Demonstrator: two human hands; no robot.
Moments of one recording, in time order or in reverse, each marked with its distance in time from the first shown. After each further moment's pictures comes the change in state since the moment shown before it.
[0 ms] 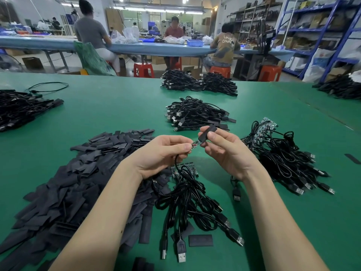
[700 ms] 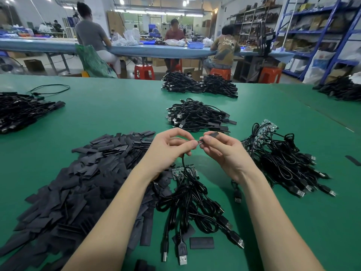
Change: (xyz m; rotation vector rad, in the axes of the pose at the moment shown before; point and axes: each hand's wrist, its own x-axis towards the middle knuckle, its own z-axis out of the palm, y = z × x) left_hand 0.012 -0.008 0.009 0.336 0.313 0.274; right_hand 0.005 0.007 0.000 0.000 0.175 -0.014
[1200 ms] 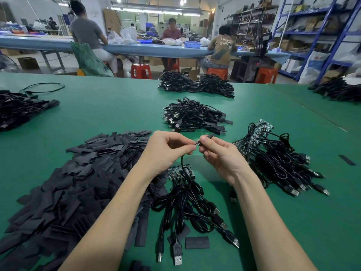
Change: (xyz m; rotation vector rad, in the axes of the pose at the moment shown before) left_hand 0.001 -0.002 0.002 0.132 -0.017 0.124; right_hand 0.000 0.006 -0.004 0.052 0.069 0.109
